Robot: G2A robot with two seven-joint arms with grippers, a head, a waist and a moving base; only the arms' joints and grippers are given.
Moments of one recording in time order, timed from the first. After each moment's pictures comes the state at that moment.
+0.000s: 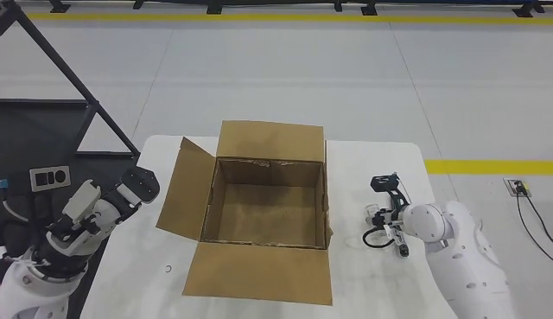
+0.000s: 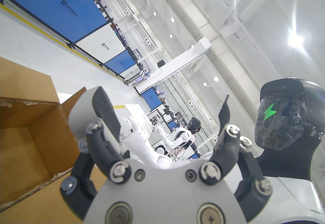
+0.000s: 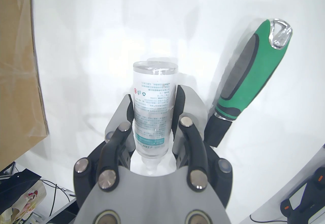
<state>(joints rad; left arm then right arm) 1.39 -1.10 -1.89 -2.13 -0.59 -0.22 -0.71 -0.79 -1.22 1.35 -1.22 -1.01 -0.12 1.16</state>
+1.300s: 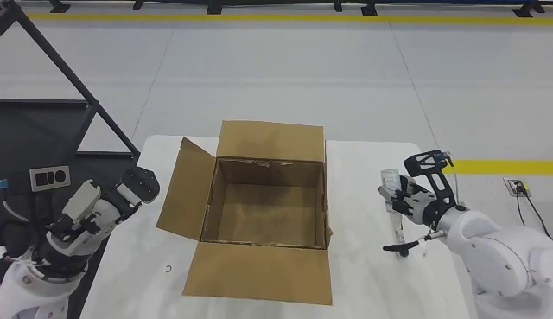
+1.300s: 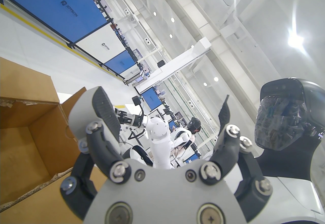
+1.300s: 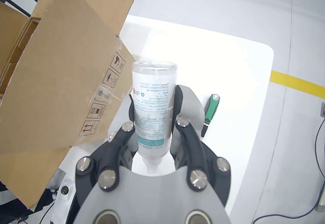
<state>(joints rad) 1.39 -1.10 -1.89 -2.13 -0.59 -0.22 -0.71 -1.09 -1.17 1.58 -2.02 -0.92 -0.05 1.10</state>
